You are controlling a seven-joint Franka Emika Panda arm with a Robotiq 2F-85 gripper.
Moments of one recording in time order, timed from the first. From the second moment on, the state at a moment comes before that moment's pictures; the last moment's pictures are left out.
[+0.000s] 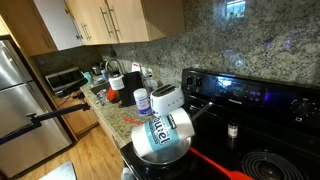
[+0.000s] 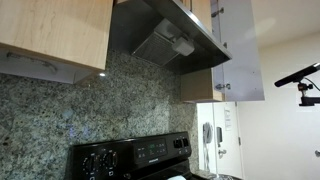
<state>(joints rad) 0.28 -0.54 0.45 -1.87 -1.43 2.46 0.21</state>
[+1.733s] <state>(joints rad) 0.19 -0.67 0.11 -1.93 -1.37 2.46 0.21</state>
